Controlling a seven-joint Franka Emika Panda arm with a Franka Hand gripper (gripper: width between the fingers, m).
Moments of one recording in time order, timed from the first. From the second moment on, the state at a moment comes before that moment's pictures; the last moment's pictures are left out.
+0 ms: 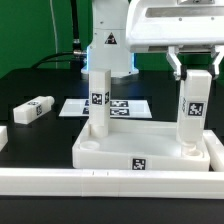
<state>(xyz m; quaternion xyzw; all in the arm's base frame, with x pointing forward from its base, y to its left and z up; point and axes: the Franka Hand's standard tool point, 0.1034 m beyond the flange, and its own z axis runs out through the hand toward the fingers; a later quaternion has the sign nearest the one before) 0.596 0.090 0.144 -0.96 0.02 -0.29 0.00</state>
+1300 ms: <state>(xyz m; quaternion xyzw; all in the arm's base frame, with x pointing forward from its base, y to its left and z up) 0.598 0.096 0.143 -0.95 0.02 -0.30 0.00</state>
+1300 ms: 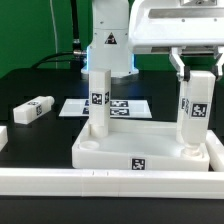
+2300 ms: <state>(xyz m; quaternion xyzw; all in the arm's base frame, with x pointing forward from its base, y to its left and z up) 0.592 0.096 0.131 -0.95 0.02 -0.30 0.00</state>
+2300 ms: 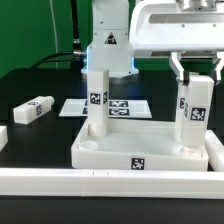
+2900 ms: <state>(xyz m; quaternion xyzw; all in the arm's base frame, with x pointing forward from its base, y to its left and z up) 0.592 0.093 0.124 -0.95 0.01 -0.31 -0.01</state>
